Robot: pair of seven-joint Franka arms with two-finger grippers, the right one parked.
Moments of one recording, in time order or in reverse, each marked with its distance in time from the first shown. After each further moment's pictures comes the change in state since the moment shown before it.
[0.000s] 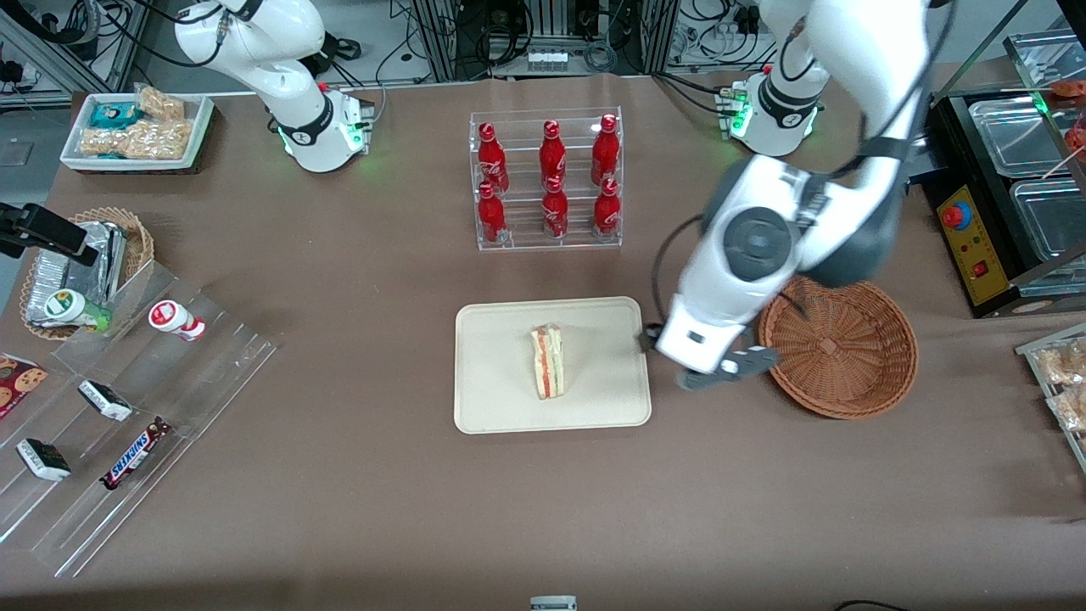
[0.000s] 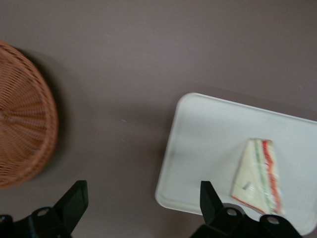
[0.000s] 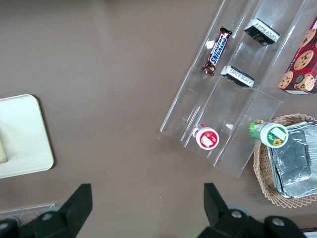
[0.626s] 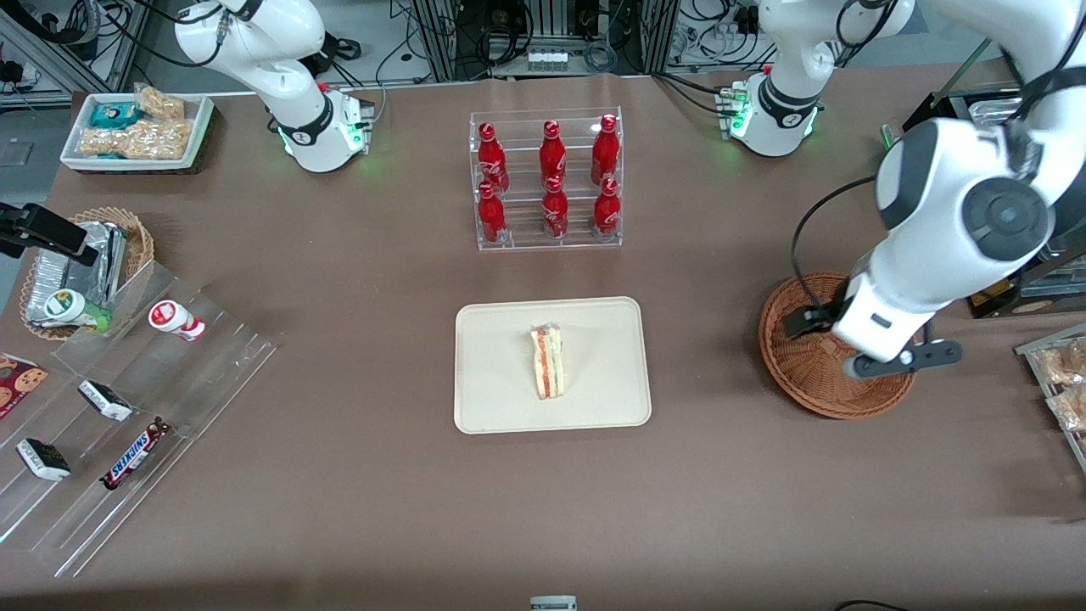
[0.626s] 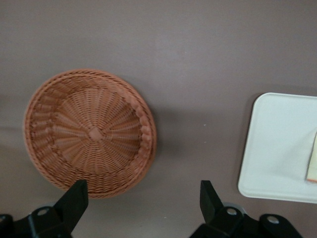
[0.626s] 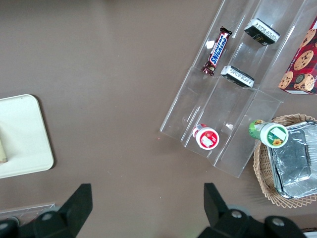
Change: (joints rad) arm 0.225 -0.242 0.022 -0.193 0.000 -0.046 0.399
